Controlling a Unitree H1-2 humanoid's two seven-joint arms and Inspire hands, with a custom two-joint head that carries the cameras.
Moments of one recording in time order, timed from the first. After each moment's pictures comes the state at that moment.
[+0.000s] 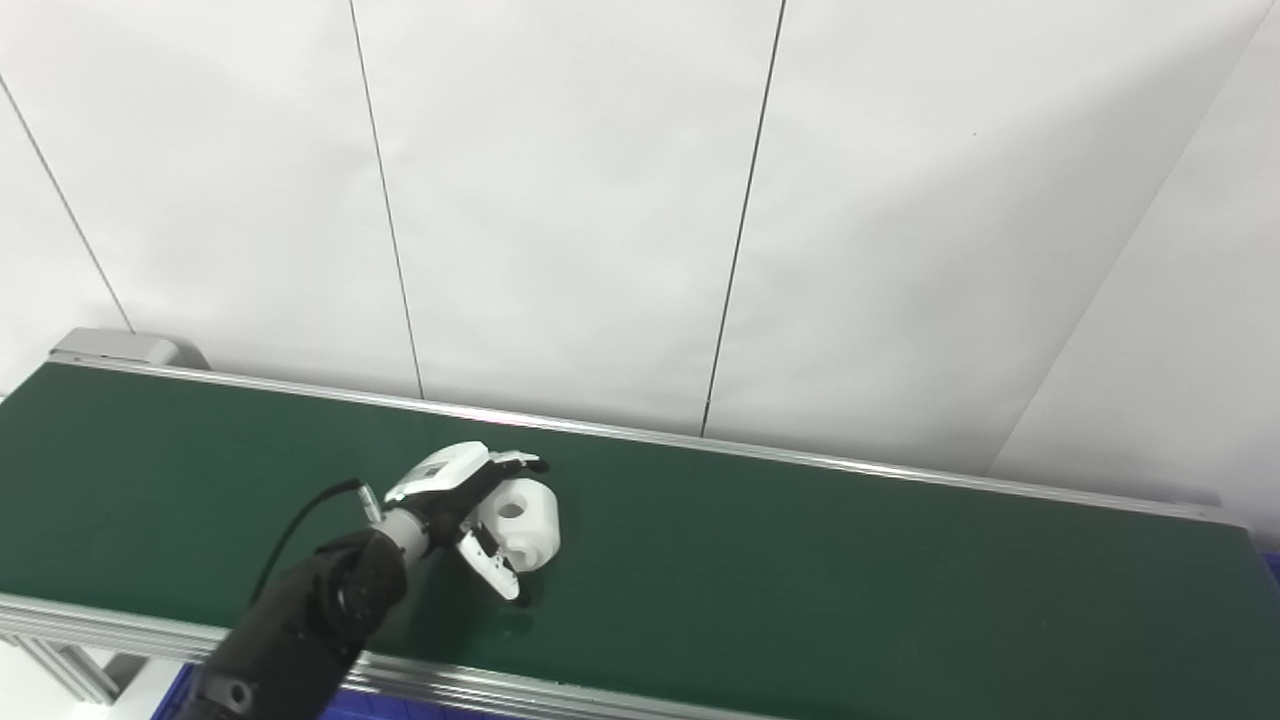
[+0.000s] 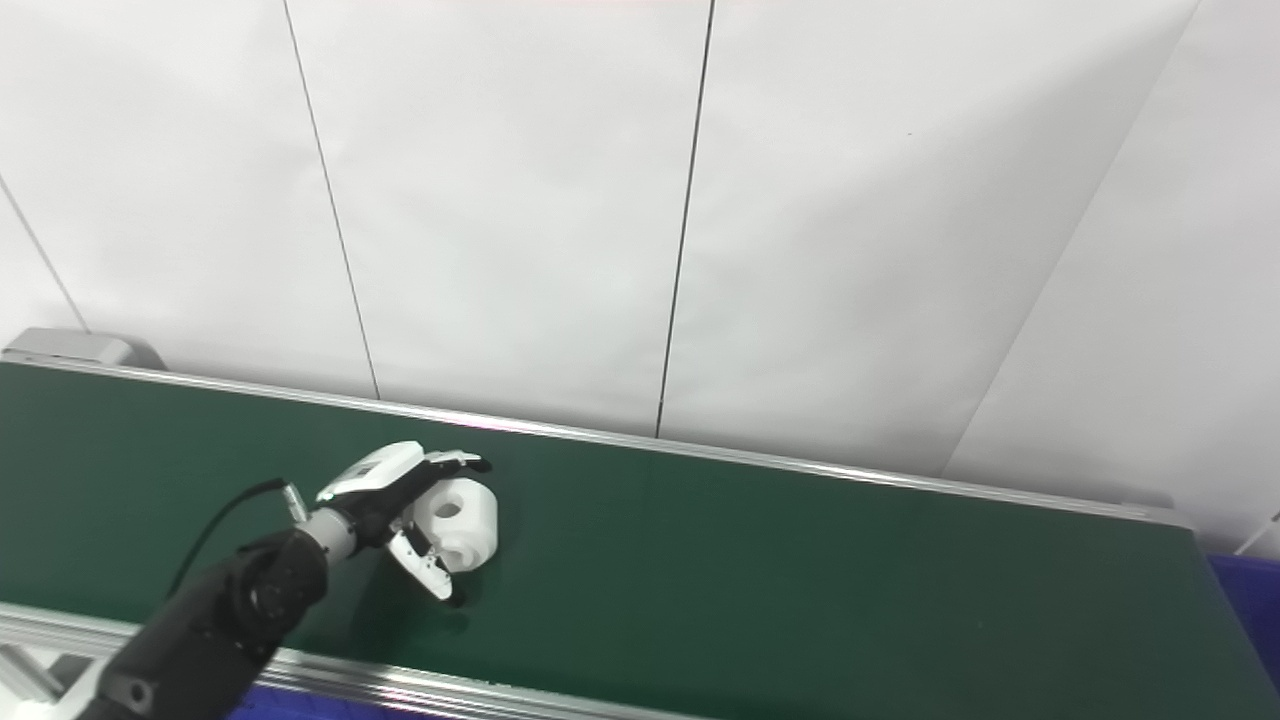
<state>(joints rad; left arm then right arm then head) -0.40 0.32 -0.31 0.39 0.59 0.03 -0.15 0.34 -0.24 0.24 0.15 -0.23 -0.41 -0.04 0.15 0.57</state>
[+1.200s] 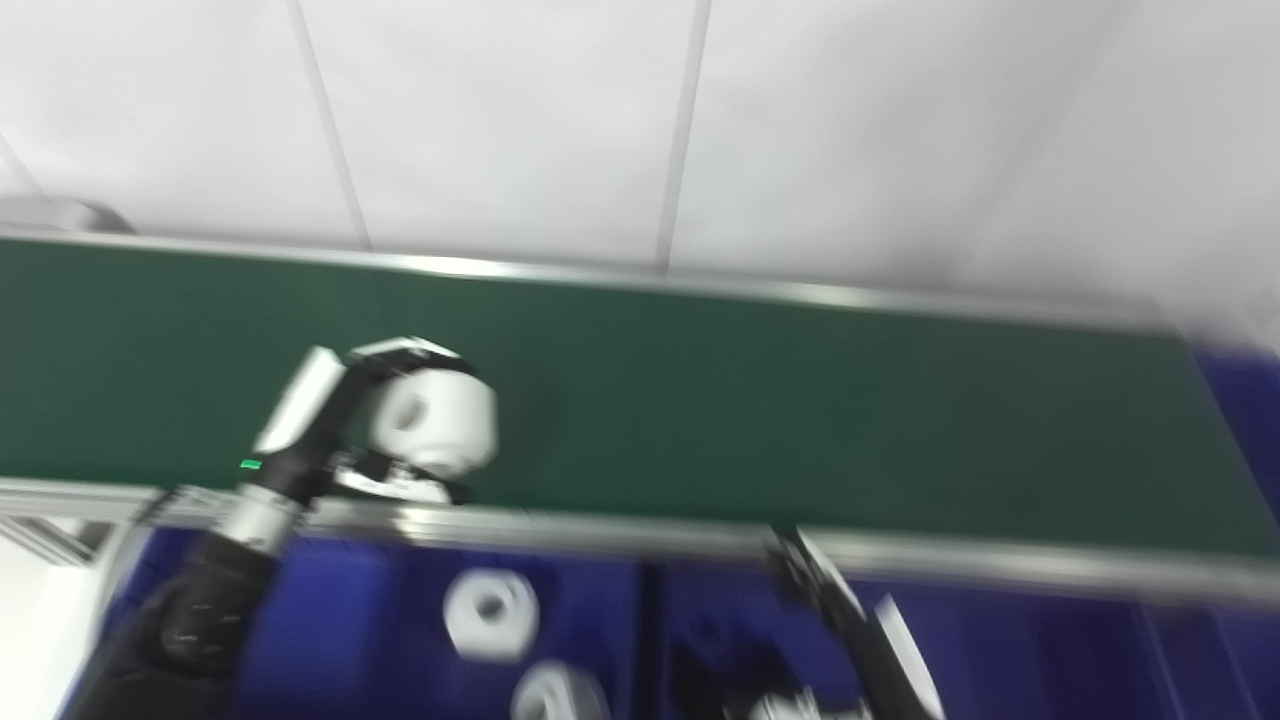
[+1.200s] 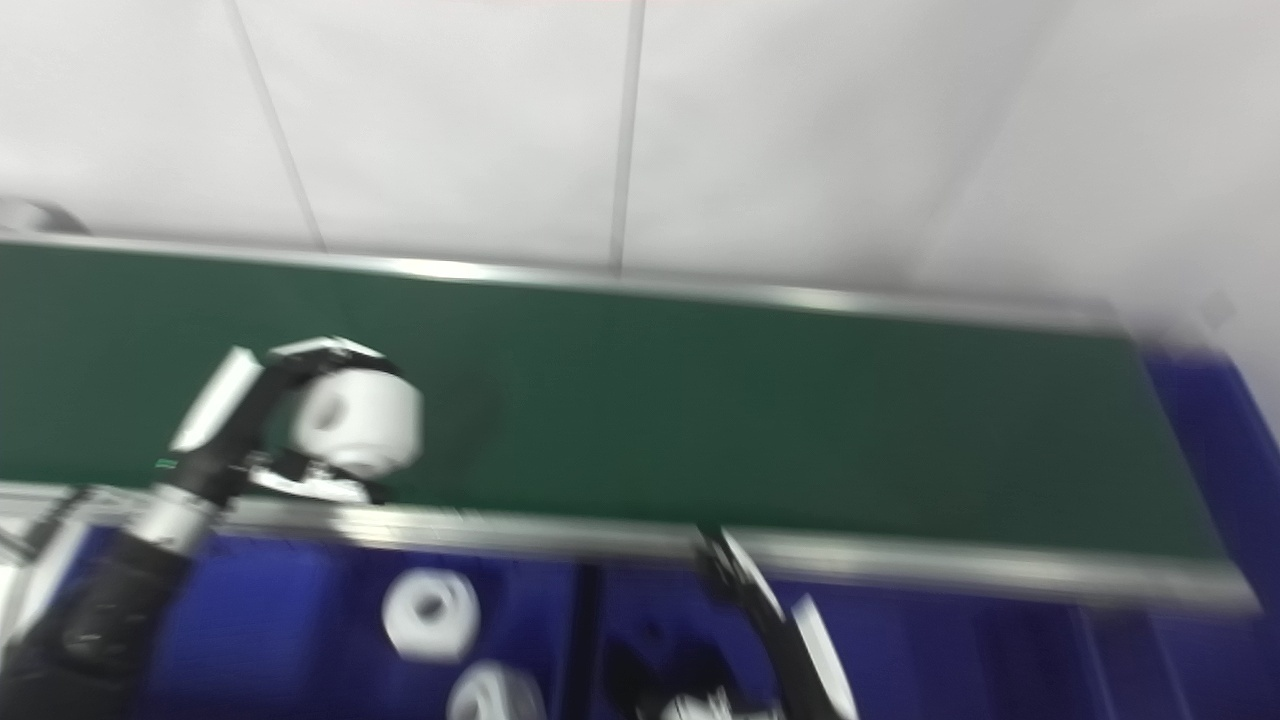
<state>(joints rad) 0.00 0.41 -0.19 0.08 0.24 -0.43 -0.01 0.41 -0.17 0.23 -0.10 -0.24 -0.30 0.02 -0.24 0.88</state>
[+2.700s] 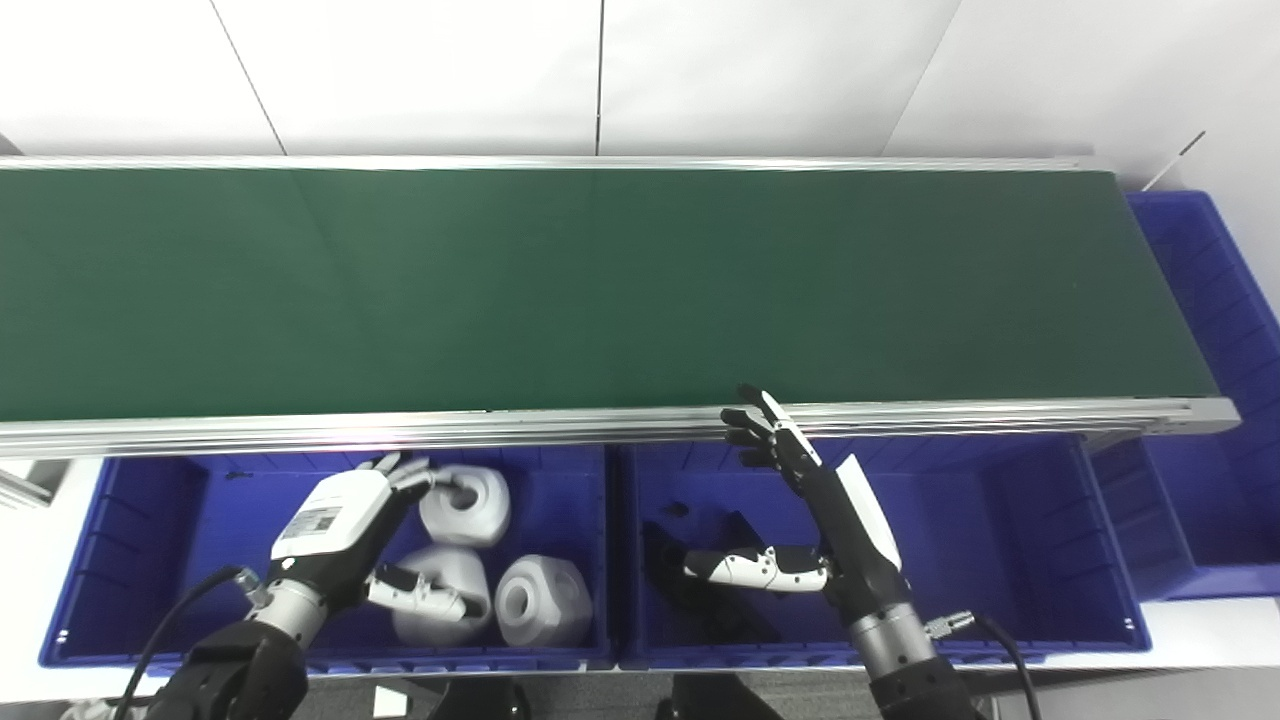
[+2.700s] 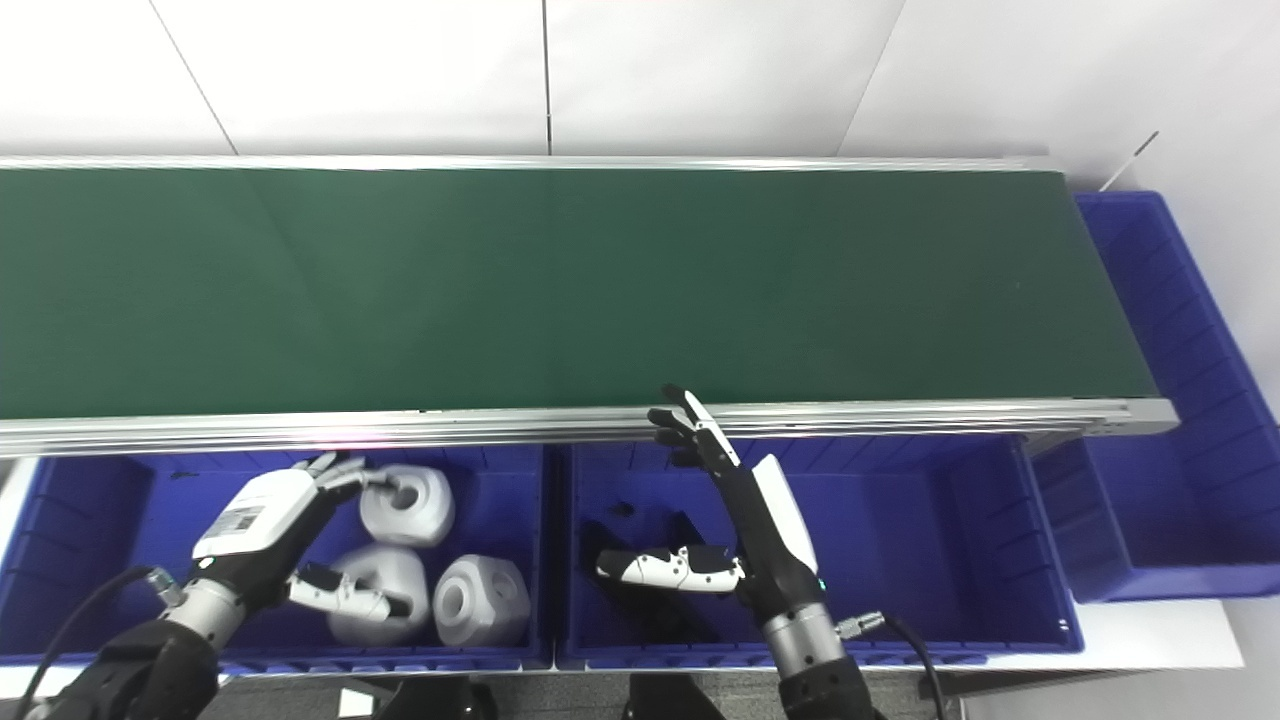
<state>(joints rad) 0.24 0.33 -0.31 -0.04 0.64 -0.05 -0.15 0.44 -0.12 0.20 -0.20 -0.30 -0.20 0.04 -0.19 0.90</state>
